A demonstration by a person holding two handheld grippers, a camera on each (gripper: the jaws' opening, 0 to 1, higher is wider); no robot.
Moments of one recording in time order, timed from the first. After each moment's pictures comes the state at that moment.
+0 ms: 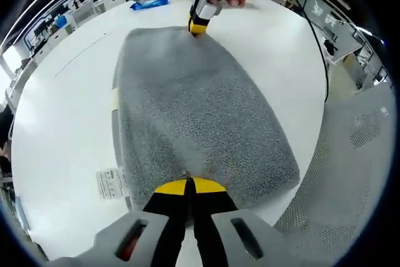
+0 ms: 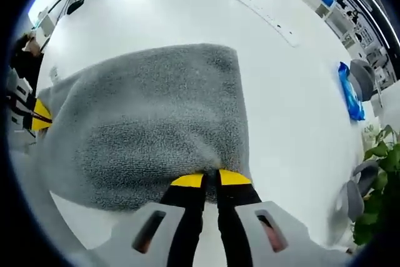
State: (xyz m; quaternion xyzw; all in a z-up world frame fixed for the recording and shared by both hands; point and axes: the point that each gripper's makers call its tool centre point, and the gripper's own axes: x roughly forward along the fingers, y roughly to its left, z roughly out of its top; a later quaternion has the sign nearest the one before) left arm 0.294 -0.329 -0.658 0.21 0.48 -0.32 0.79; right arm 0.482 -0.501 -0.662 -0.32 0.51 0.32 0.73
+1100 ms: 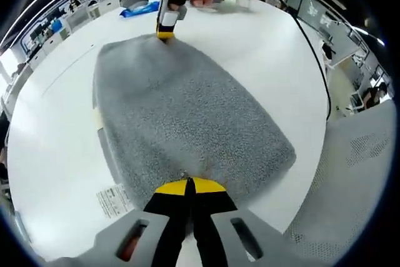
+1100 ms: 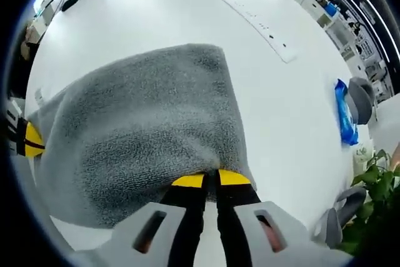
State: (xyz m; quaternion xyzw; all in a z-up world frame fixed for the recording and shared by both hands) left arm 0.319 -0.372 -0.658 0.20 0.47 -0.33 0.79; right arm 0.528 -0.495 -0.656 -0.36 0.49 0.32 0.73
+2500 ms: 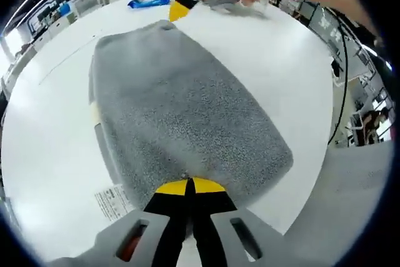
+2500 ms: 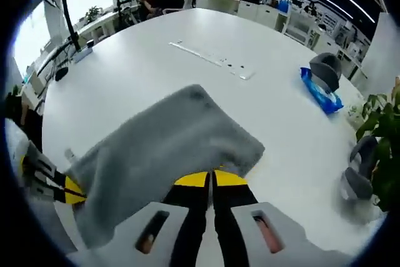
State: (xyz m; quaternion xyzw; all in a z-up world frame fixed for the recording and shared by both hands) left arm 0.336 -0.394 -0.659 0.12 0.51 -0.31 0.79; right arm 0.477 -0.494 -0.597 -0.17 0.40 0.32 0.84
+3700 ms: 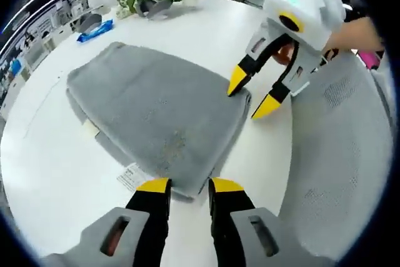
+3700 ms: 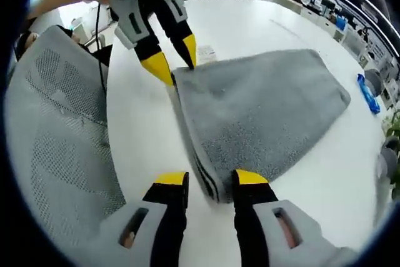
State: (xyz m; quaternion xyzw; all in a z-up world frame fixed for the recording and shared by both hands) left arm 0.311 -0.344 -0.647 0.31 0.43 -0.46 0.71; right arm 0.272 -0.461 -0.658 -0.27 0.42 0.43 0.75
